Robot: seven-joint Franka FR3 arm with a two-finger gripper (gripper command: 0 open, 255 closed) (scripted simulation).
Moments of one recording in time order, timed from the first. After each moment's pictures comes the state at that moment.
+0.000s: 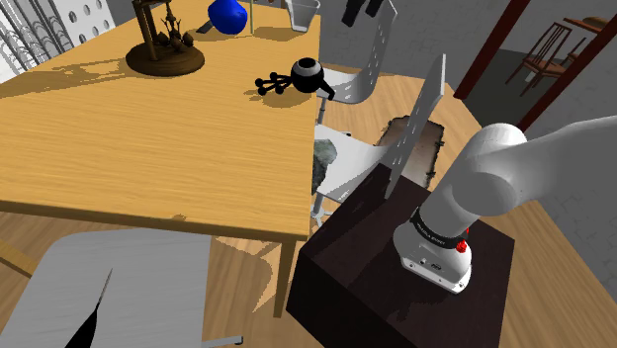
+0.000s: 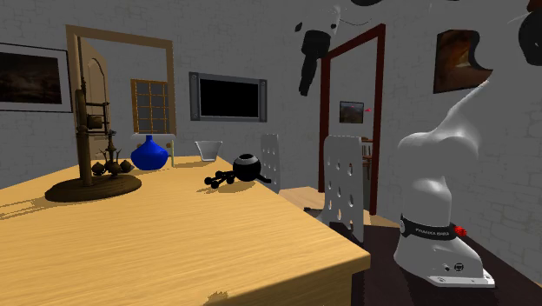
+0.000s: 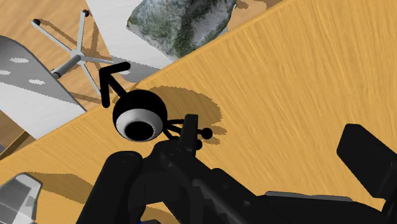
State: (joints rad) arm 0.01 -0.80 0.07 -2.26 -0.01 1.72 0.03
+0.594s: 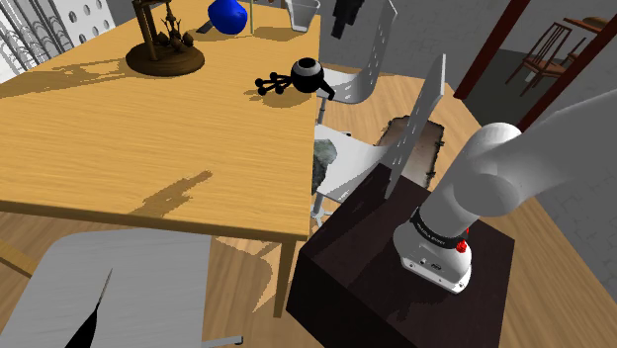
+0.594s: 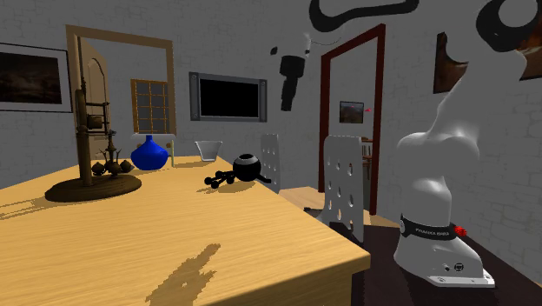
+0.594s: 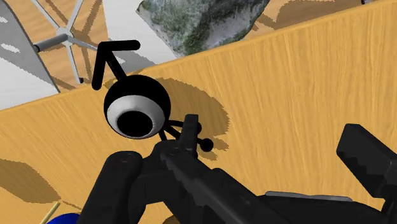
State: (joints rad) arm 0.04 -0.58 -0.06 -2.19 -0.08 1.78 -0.27
